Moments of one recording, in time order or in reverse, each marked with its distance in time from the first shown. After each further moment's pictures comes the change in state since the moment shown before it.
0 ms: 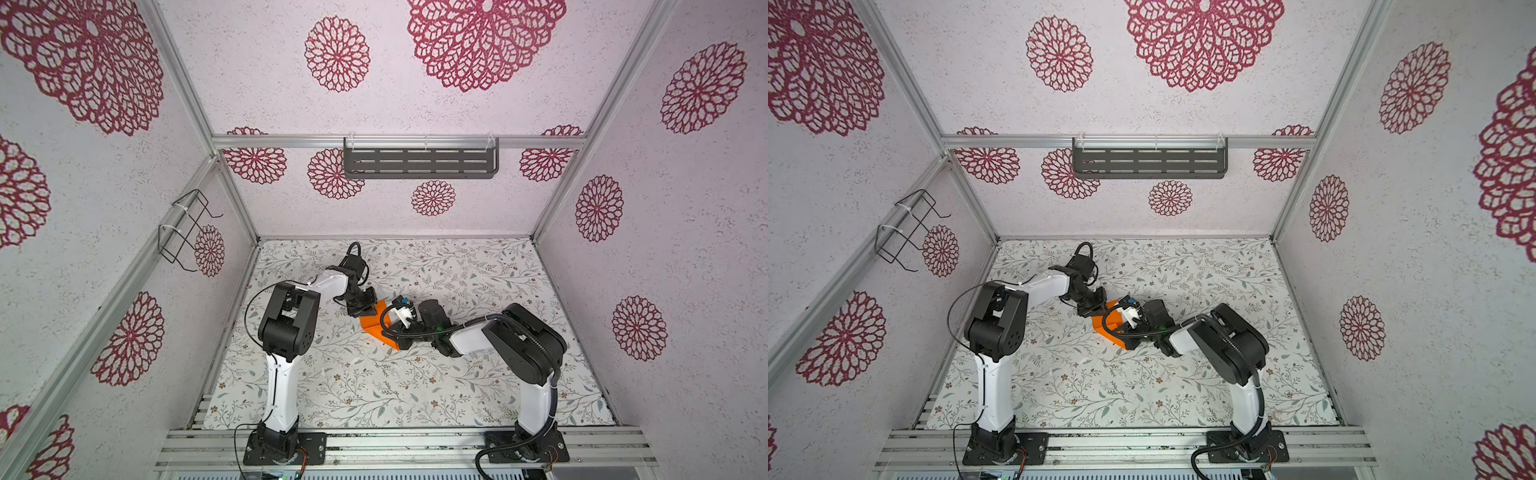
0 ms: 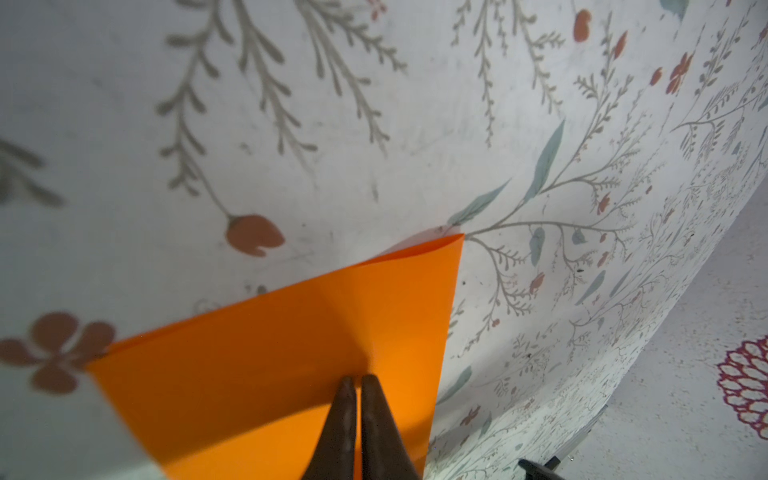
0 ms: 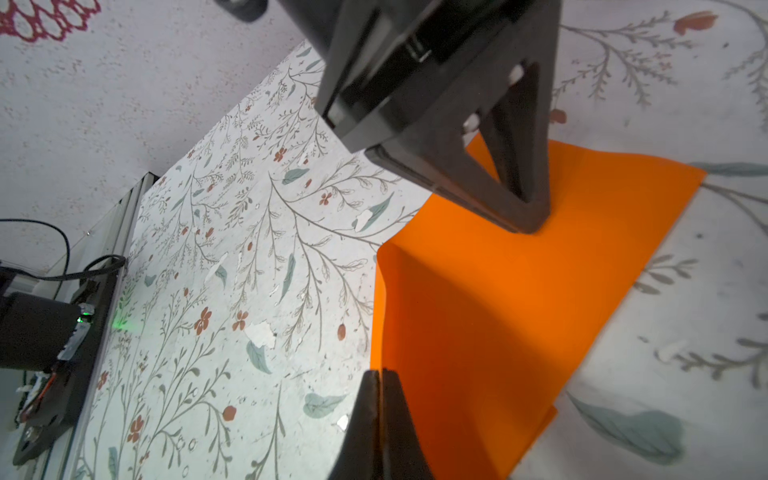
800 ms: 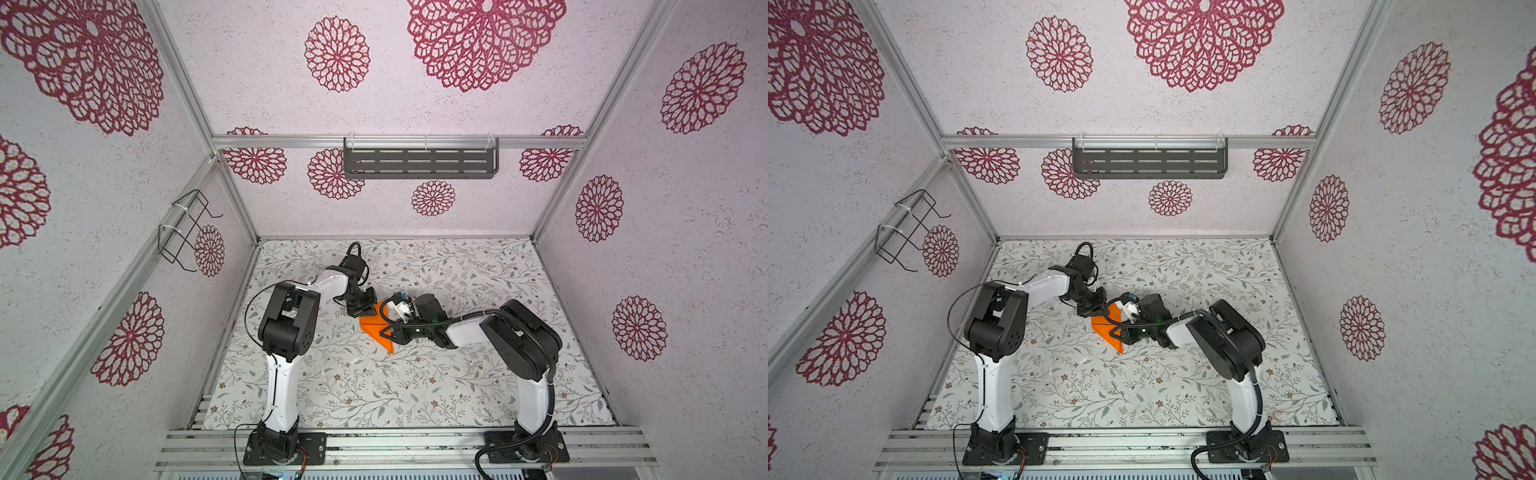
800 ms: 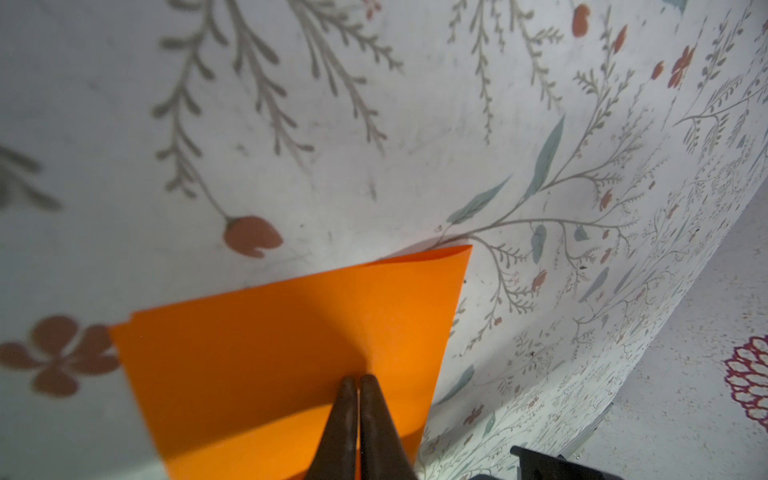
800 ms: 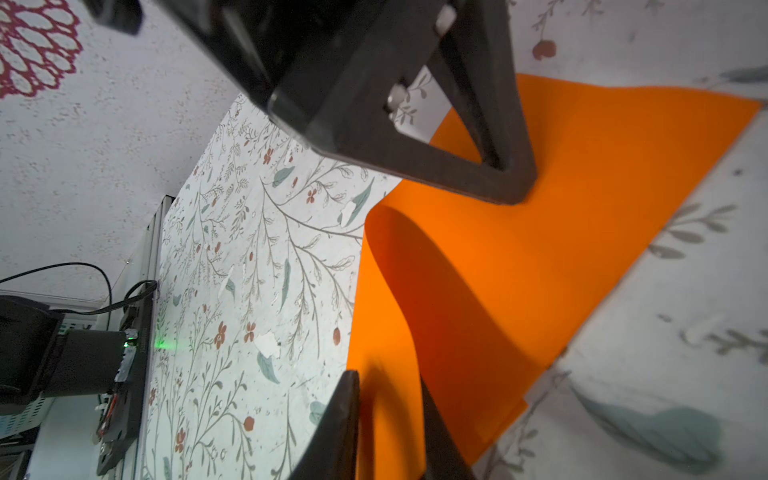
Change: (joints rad) left arm 0.000 0.002 0.000 -0.001 -0.005 0.011; right arm -0.014 0.035 0.087 -0.147 -0.058 0.125
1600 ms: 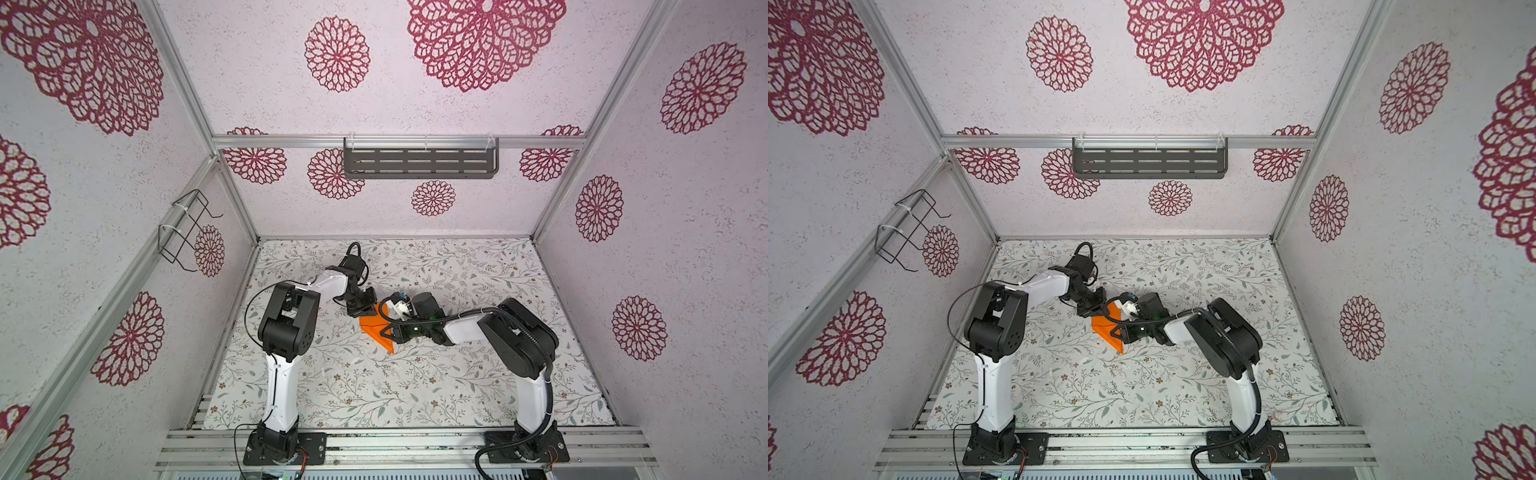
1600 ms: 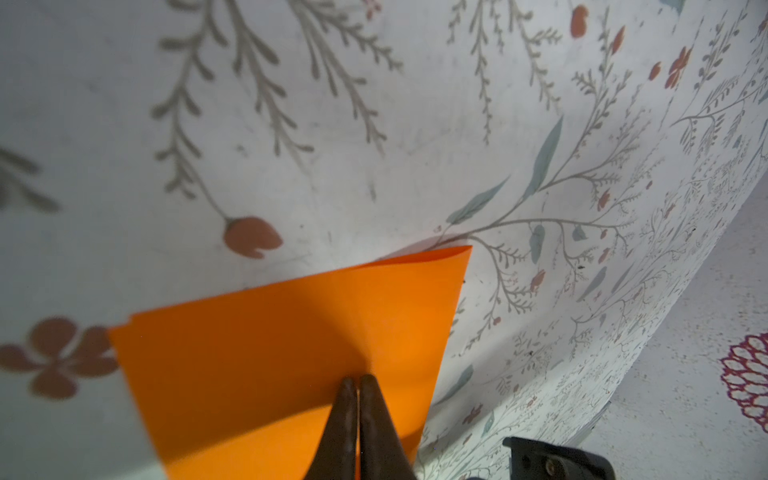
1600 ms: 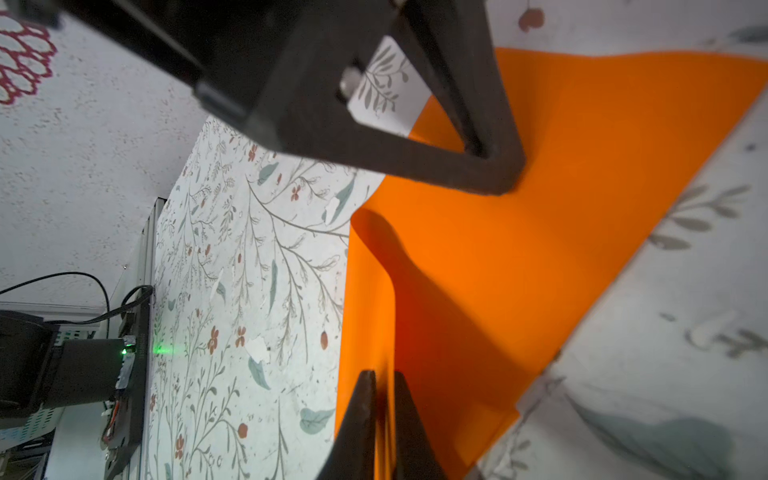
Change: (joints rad) left arm 0.001 0.000 -0.005 0.007 0.003 -0.001; right arm 0.000 0.031 0.048 -0.085 0.013 -0.005
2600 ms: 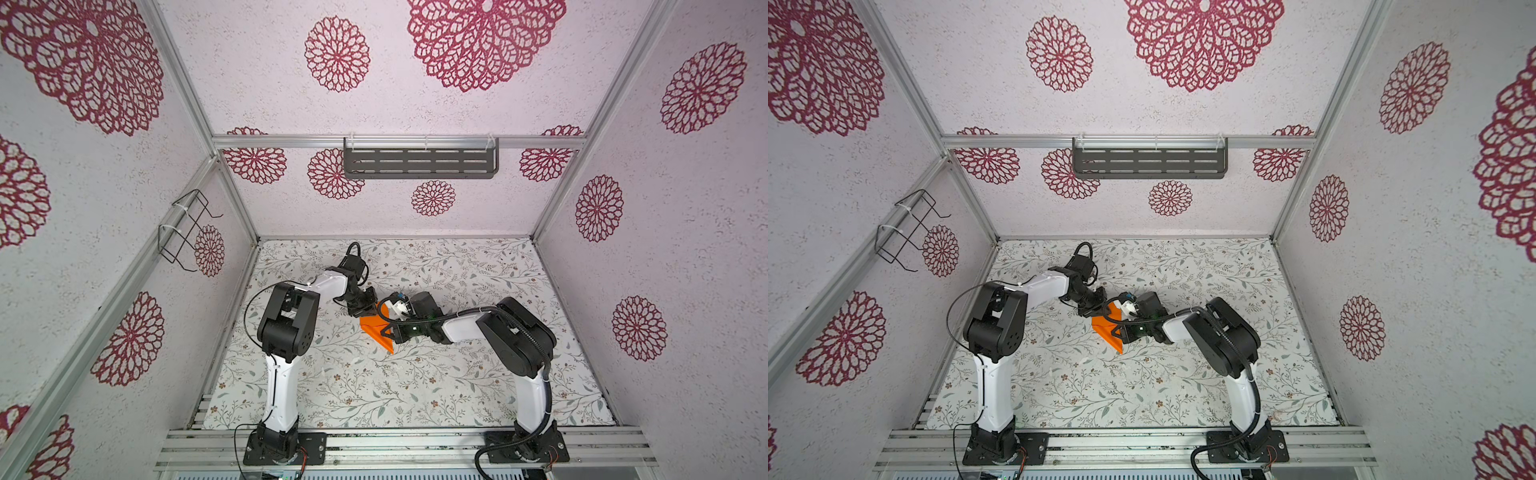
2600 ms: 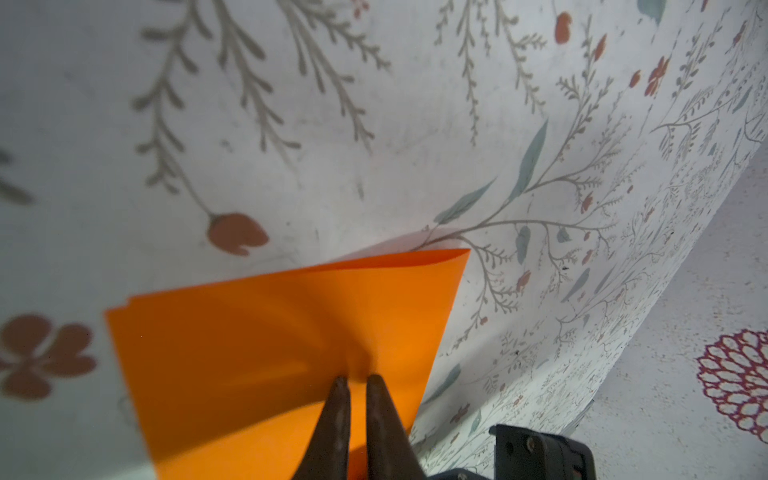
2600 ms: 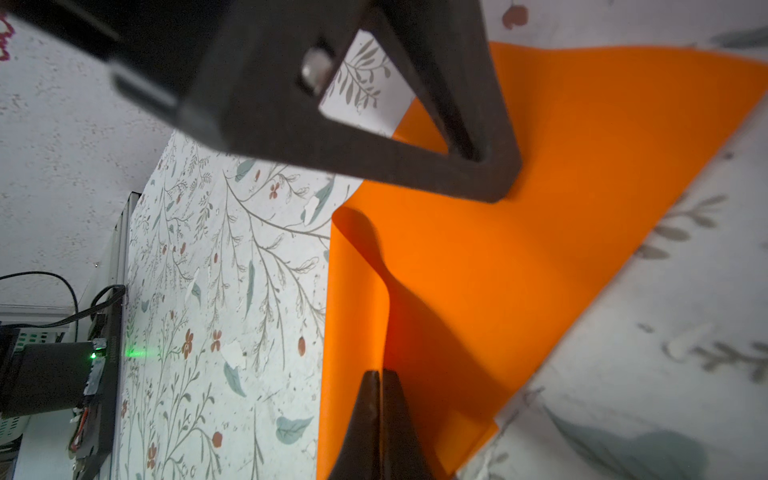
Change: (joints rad) left arm 0.010 -0.037 -0.044 0.053 0.037 -0.052; right arm 0.002 0.010 0.029 -0.047 0.035 -0.042
